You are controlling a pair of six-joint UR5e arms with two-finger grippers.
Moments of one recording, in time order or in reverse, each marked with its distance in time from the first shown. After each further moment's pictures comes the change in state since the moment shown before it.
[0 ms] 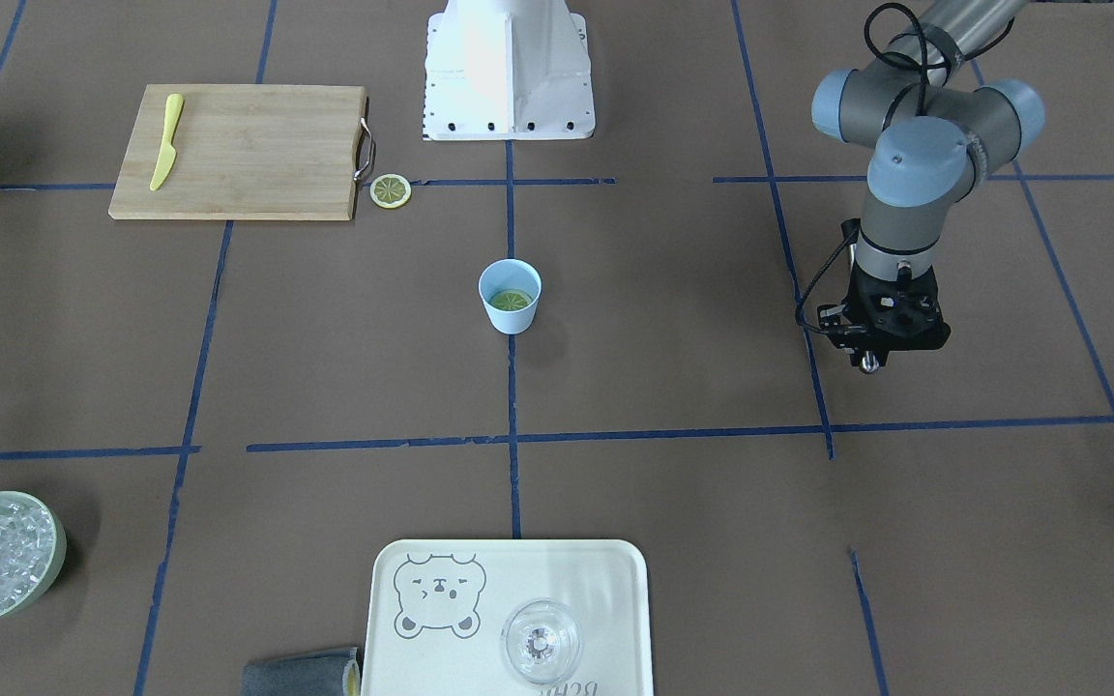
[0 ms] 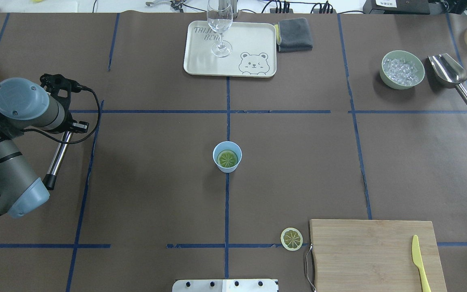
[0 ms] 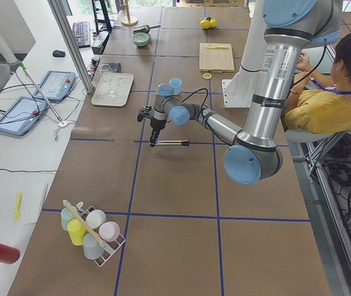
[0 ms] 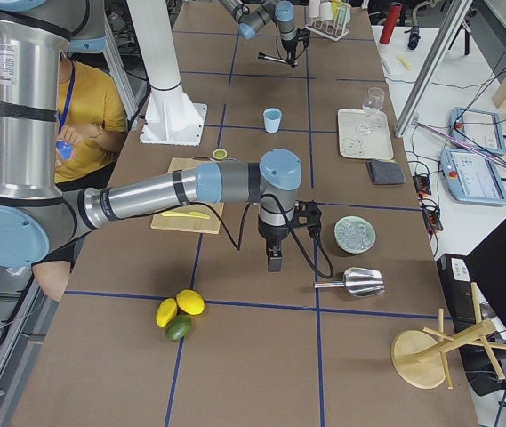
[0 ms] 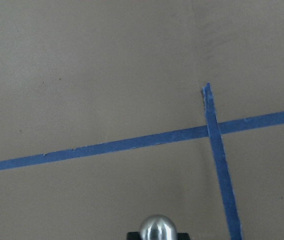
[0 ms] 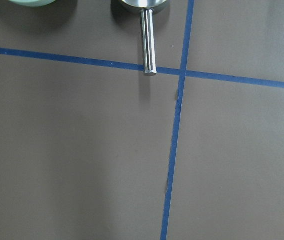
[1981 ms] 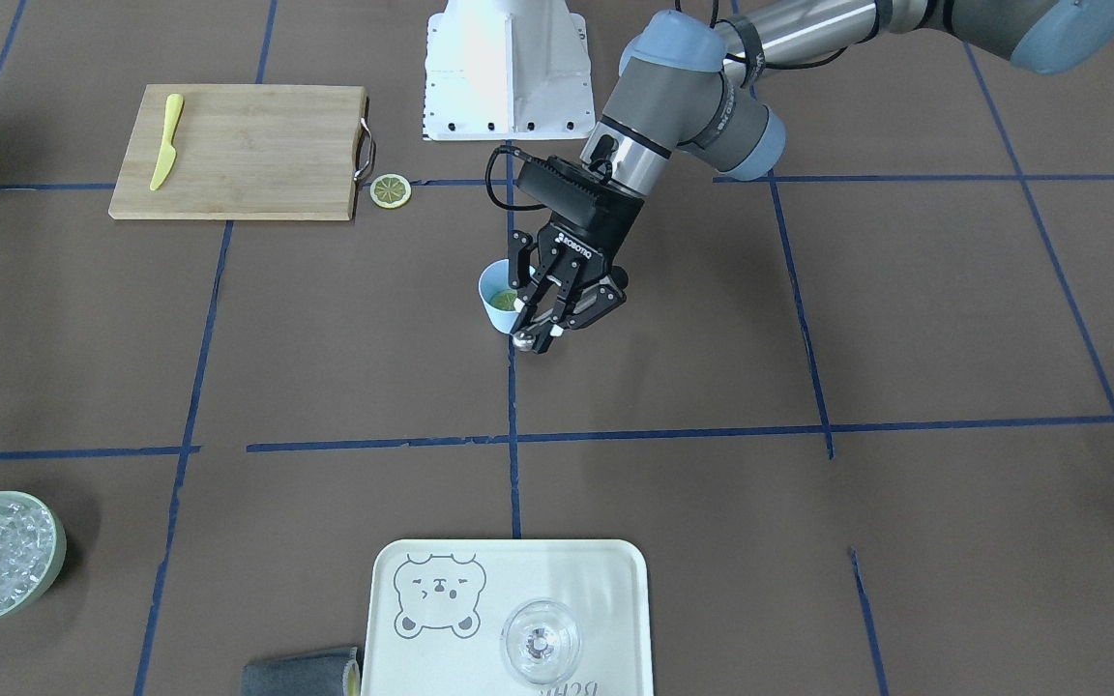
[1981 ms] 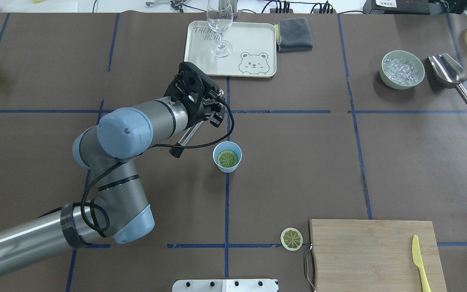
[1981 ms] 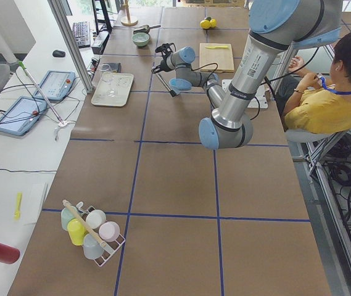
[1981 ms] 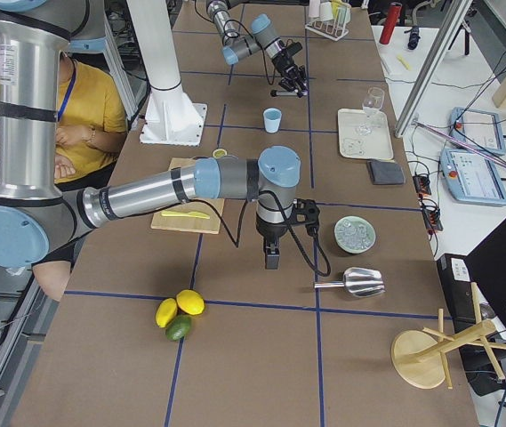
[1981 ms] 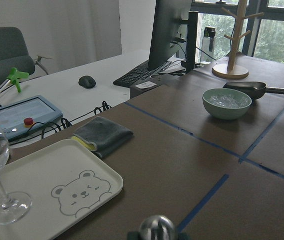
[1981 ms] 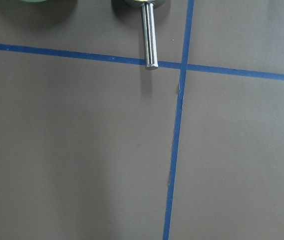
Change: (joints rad) left arm 0.229 -0.396 0.088 -0.470 0.318 0.319; right arm 0.000 -0.001 0.020 -0.038 0.002 0.001
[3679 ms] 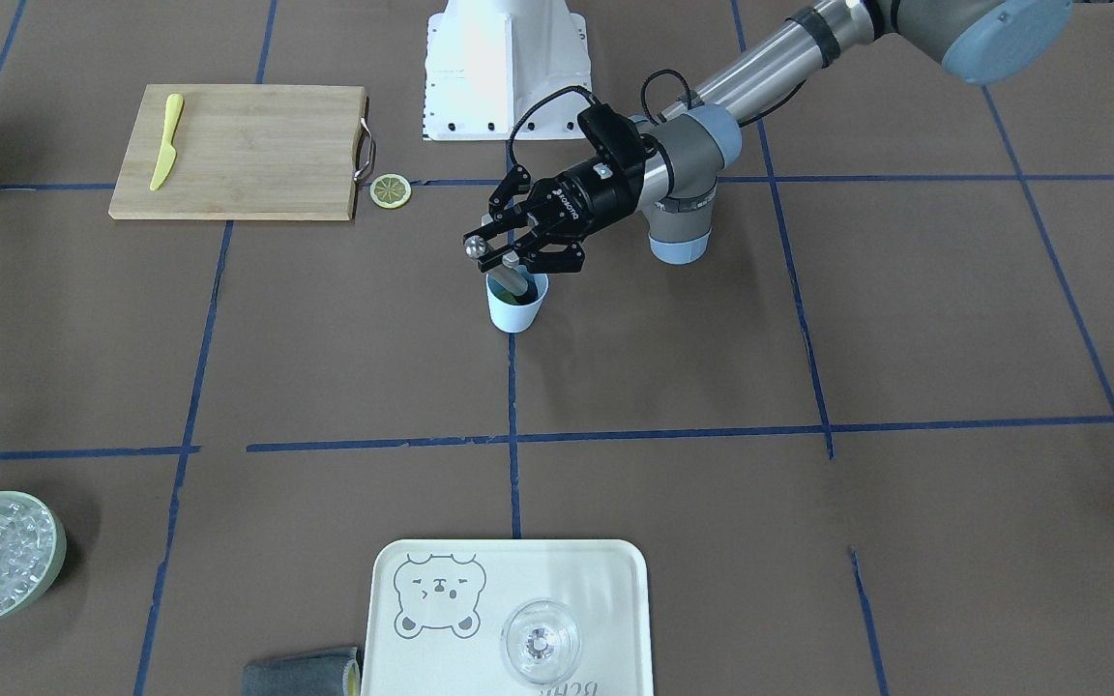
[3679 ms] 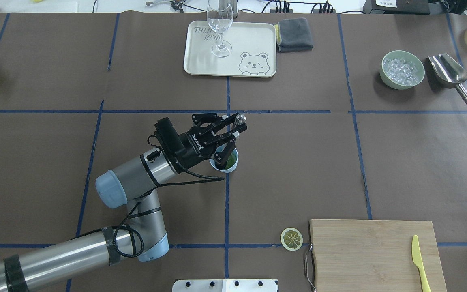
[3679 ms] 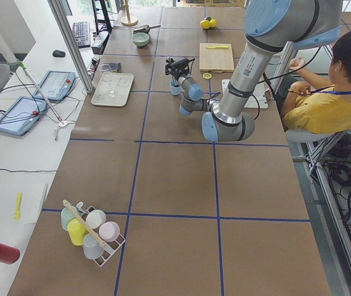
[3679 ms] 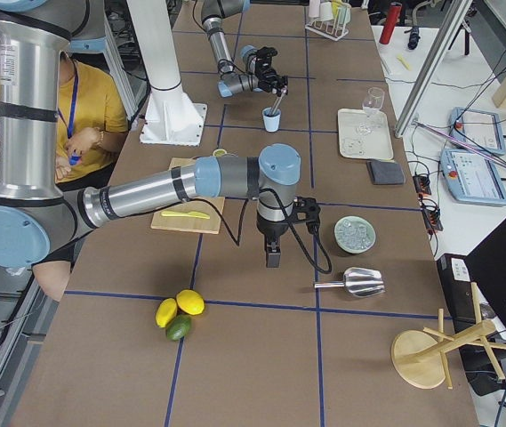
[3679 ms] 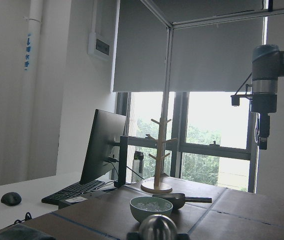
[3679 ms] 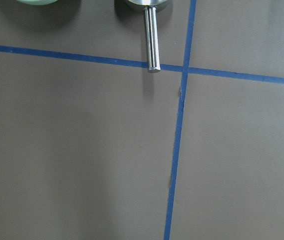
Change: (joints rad) left arm 0.153 -0.085 0.503 -1.346 0.112 0.192; right arm -0.001 0.003 0.008 0.000 -0.002 0.000
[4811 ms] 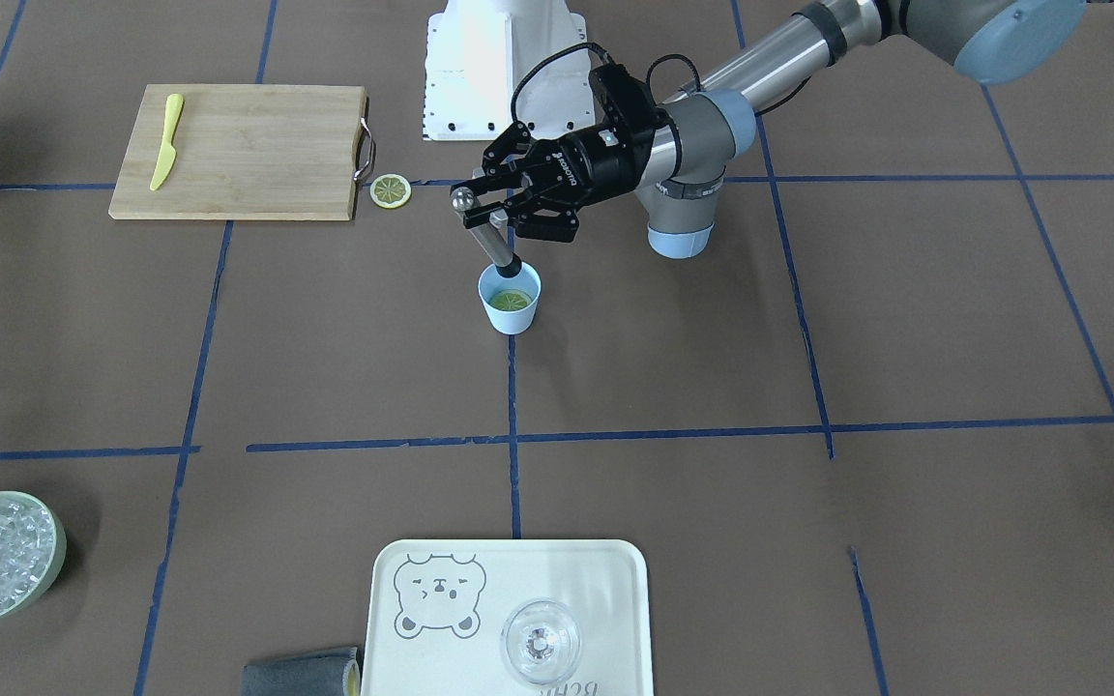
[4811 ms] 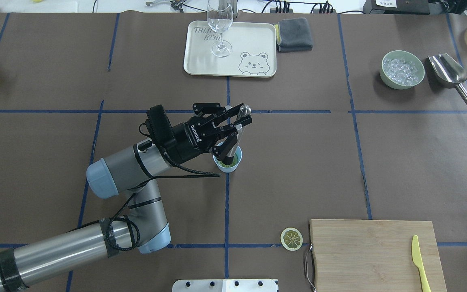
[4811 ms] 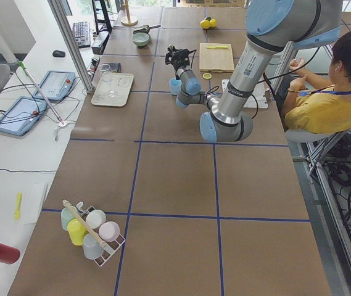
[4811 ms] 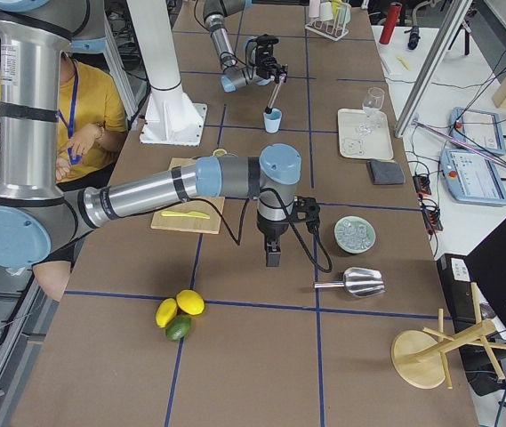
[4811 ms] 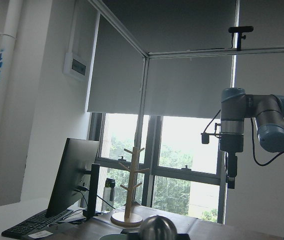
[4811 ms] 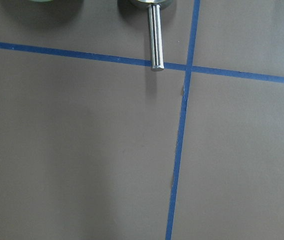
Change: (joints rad) left arm -0.035 0.004 -0.080 -0.031 -0.082 -0.036; right arm -0.011 0.000 0.000 0.000 0.000 0.000
